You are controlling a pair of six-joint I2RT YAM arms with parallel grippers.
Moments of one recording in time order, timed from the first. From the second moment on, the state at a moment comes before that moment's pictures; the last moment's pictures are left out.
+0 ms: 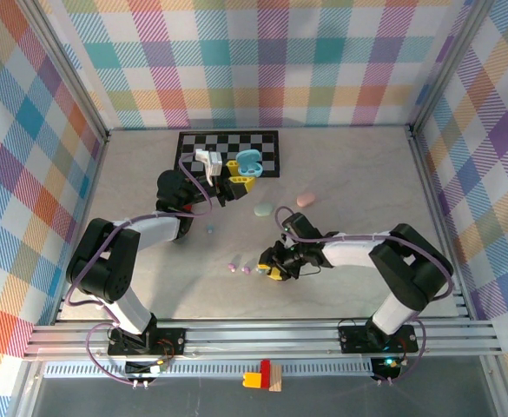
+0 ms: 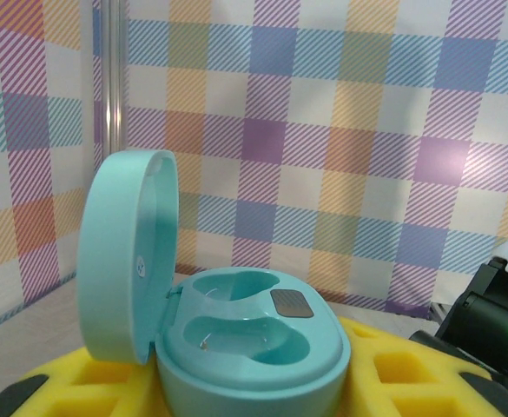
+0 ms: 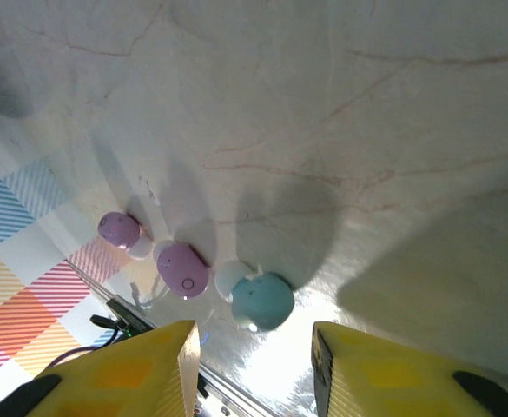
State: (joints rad) left arm -0.36 1.66 0.83 1.20 0.95 -0.37; right arm 0.74 1.64 0.68 -0.02 -0.58 1.27
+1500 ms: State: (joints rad) left arm -0.34 1.66 0.83 1.20 0.95 -0.37; right arm 0.51 1.77 1.02 -0.60 -0.48 0.77
